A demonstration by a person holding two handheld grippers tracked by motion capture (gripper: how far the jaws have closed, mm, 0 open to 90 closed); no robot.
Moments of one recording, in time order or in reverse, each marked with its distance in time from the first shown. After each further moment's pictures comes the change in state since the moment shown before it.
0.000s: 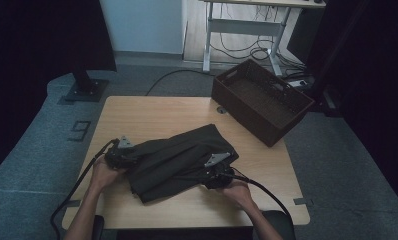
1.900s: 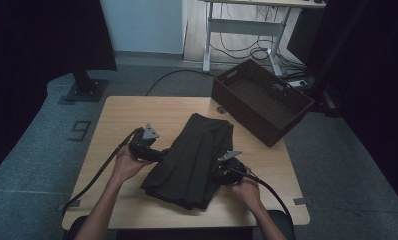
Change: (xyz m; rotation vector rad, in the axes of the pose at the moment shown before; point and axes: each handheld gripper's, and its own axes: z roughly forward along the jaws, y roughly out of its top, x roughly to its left) left arm -0.060 0.096 -0.010 -0.126 -0.016 0.058; right arm -0.036 -0.027 -0.013 0.059 -0.174 0.169
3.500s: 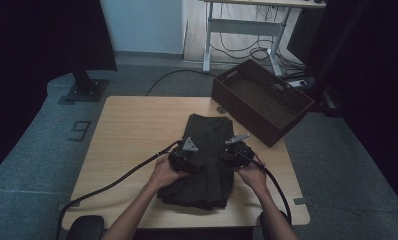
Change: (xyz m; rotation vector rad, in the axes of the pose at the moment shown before) left arm -0.079 0.017 0.085 0.043 -0.257 0.049; right arm -0.035 0.035 -0.023 -0.033 -0.112 0.006
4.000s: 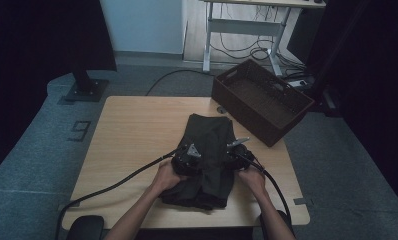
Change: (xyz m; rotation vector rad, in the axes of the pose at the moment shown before) left arm -0.002 -0.012 0.022 0.086 -0.039 0.016; right arm -0.009 -0.021 0.031 0.062 0.011 0.068
